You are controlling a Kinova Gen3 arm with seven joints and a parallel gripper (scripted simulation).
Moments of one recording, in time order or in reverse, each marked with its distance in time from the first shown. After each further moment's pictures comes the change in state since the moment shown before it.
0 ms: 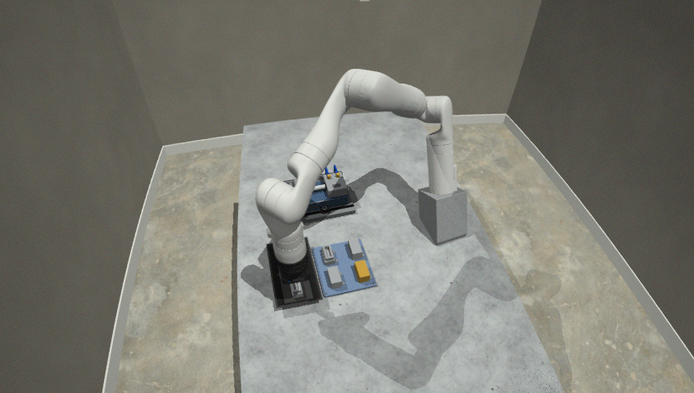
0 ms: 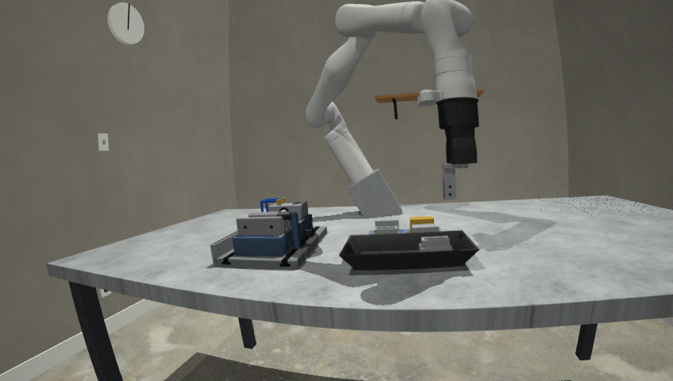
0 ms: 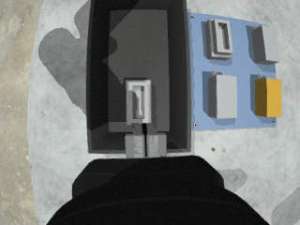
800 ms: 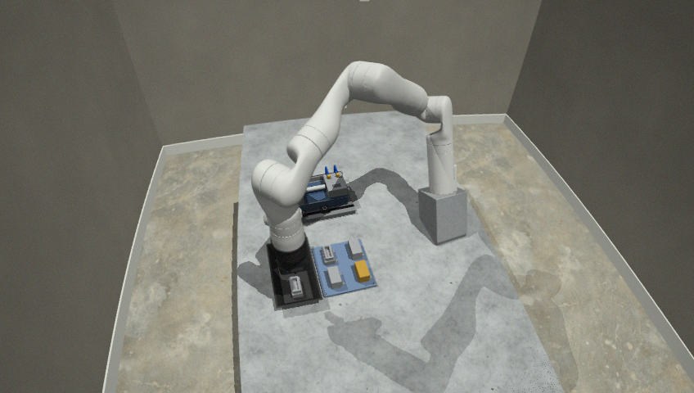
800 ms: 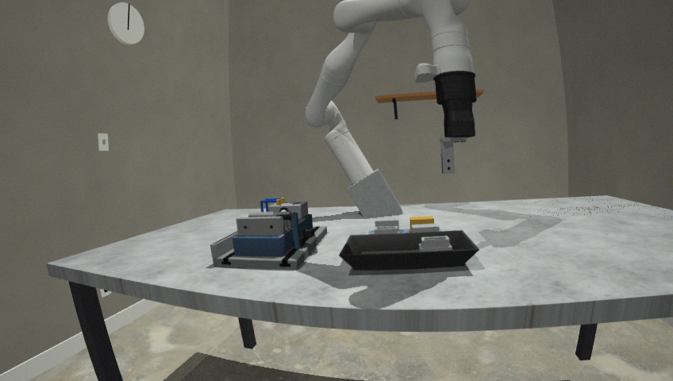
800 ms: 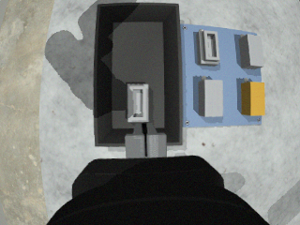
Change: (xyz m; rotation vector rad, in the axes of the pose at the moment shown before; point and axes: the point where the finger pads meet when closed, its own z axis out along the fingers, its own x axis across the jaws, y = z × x) arm 0.001 -0.001 -0.048 0.003 0.003 0.000
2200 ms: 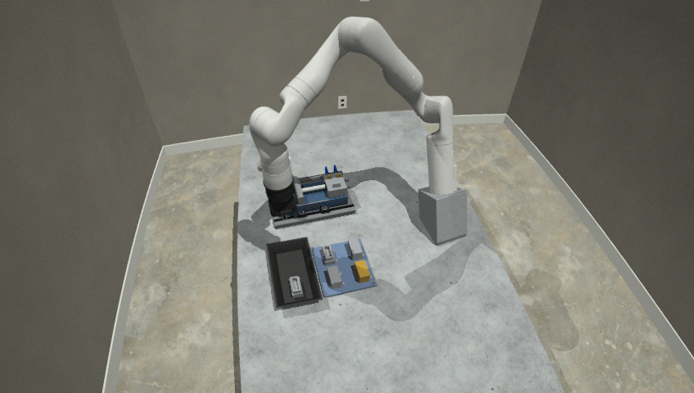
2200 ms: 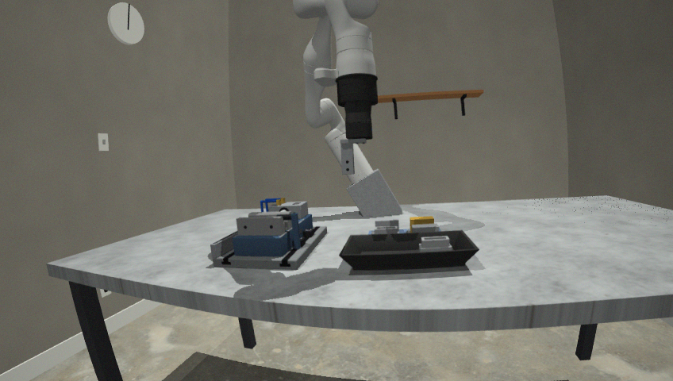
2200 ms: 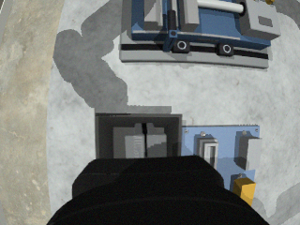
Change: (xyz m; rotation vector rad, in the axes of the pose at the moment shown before) arm 0.003 -0.187 -0.006 0.012 -0.003 -0.024
